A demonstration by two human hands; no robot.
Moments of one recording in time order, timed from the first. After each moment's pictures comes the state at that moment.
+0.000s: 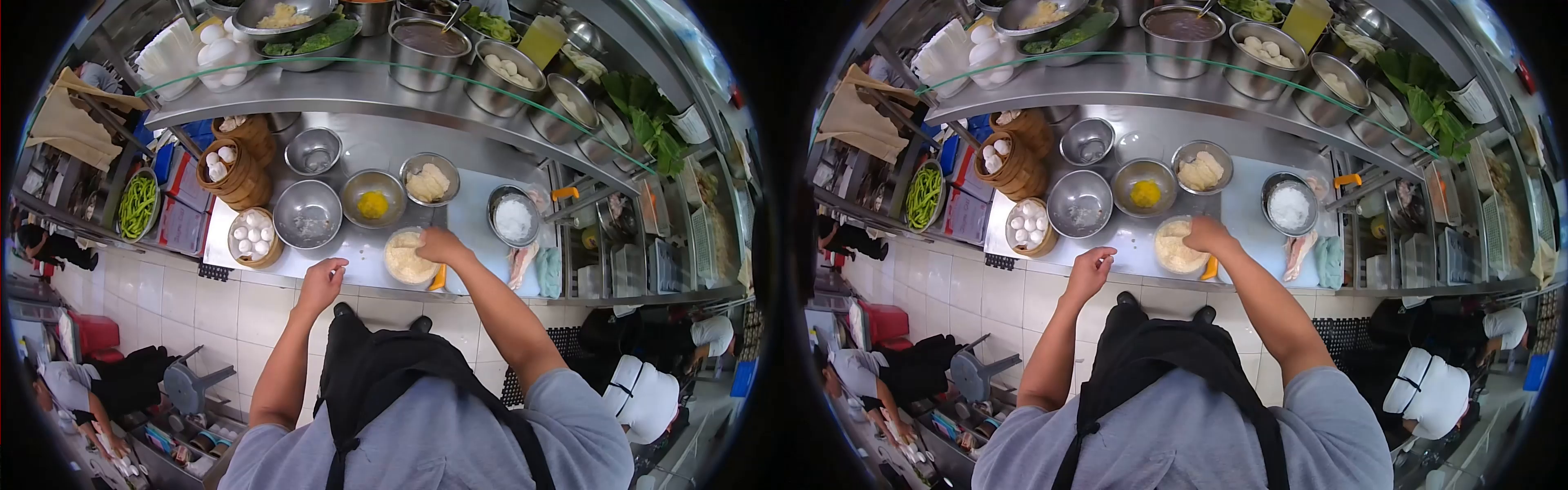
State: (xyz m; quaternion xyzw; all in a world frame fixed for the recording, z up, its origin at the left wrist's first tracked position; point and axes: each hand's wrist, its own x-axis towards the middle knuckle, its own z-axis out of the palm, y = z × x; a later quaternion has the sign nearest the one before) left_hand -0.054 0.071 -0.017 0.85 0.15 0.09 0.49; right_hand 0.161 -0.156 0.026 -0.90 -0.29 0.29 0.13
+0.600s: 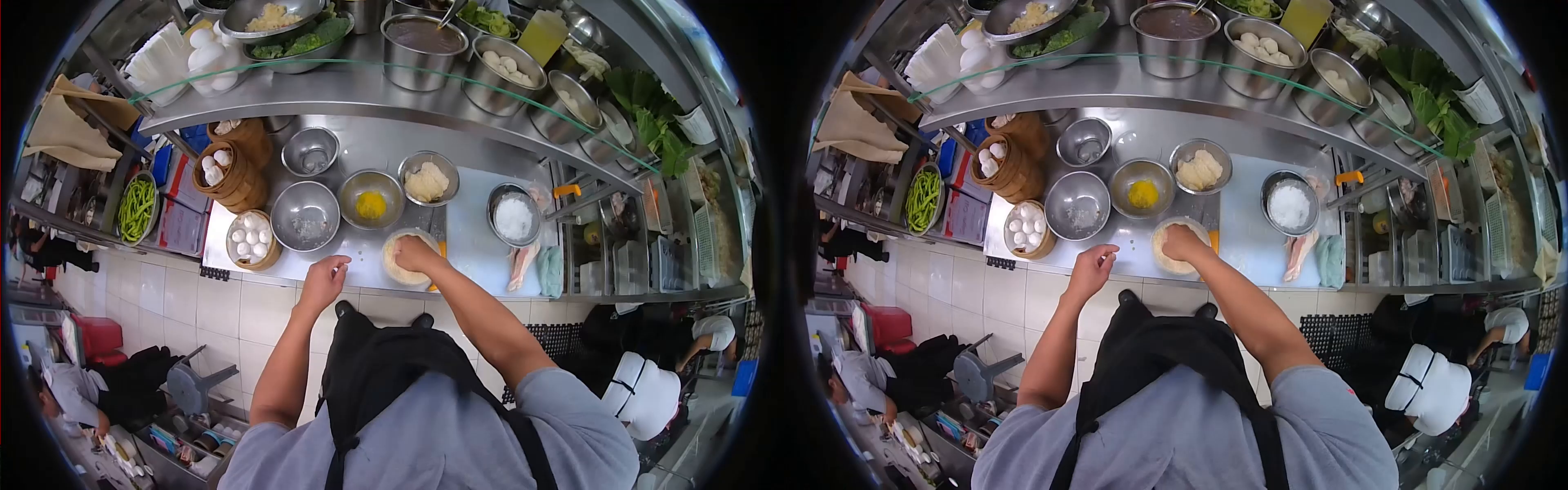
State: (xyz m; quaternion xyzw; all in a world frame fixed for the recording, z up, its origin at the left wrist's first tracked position) left_hand -0.042 0.069 -0.017 0.87 0.14 0.08 0.47; right_hand 0.148 -0.126 -0.068 -0.87 -0.37 0.28 0.18
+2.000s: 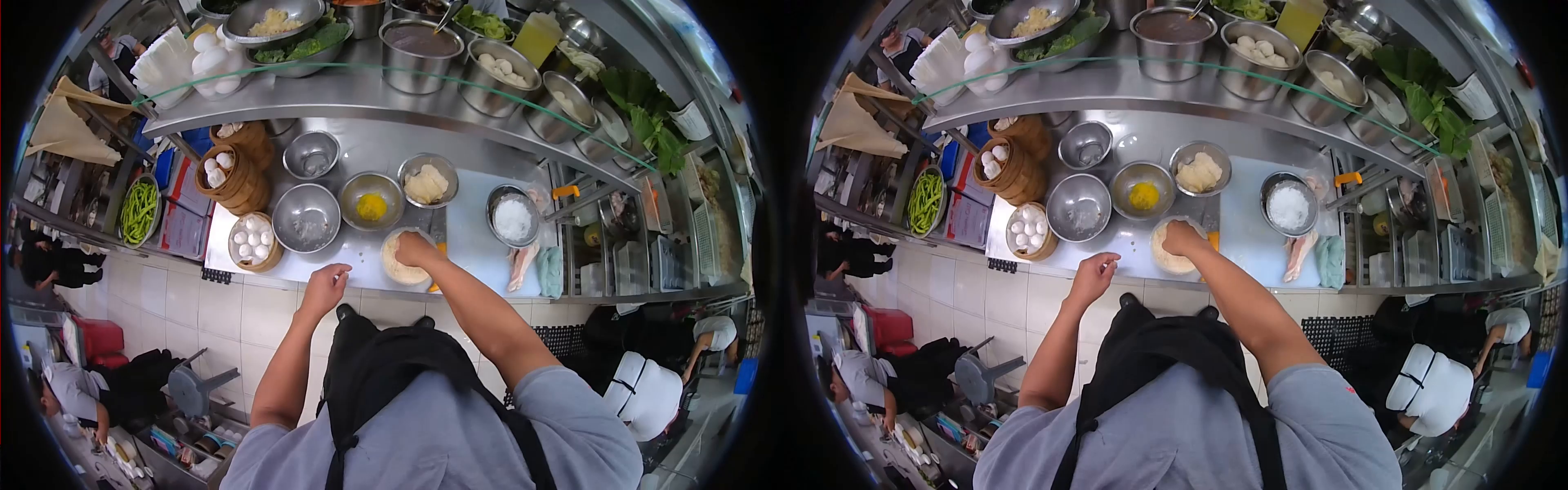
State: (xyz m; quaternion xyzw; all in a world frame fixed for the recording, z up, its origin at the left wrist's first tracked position) left_hand -0.054 0.064 -0.017 0.86 0.15 0.05 0.48; right_hand 0.159 -0.114 -0.052 -0.89 -0.31 0.33 0.13
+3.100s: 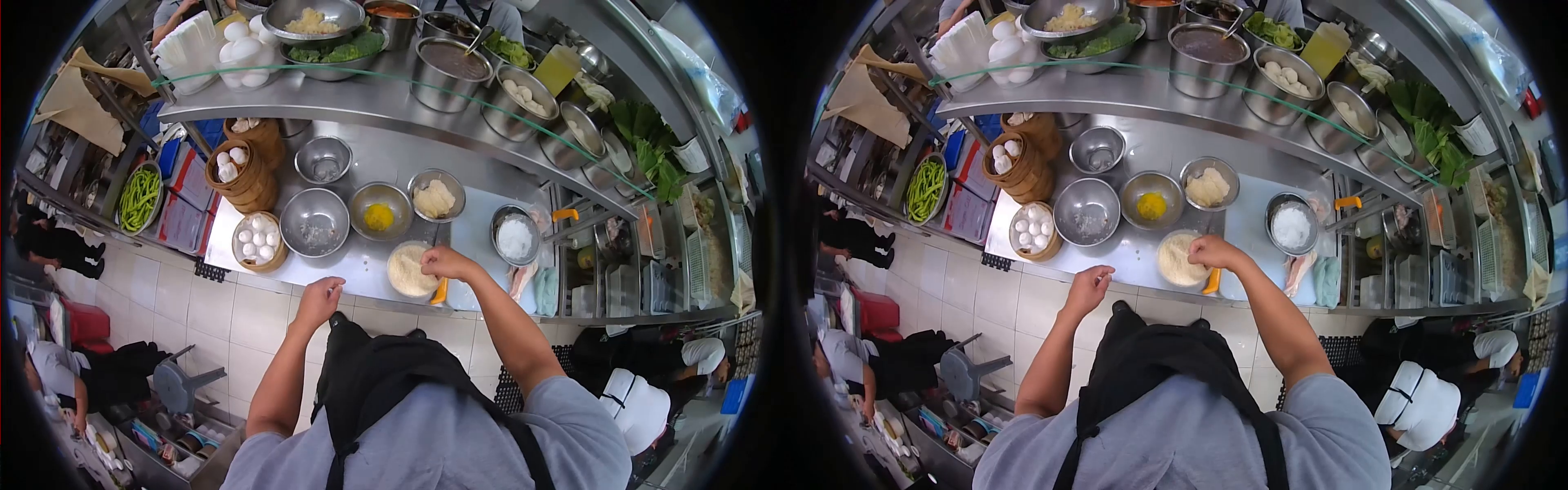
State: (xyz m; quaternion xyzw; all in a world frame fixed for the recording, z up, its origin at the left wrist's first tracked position) left_hand -0.077 0.081 -0.029 0.85 0.18 0.07 0.49; right_hand 0.183 -0.174 -0.007 -0.77 -0.26 0.49 0.31
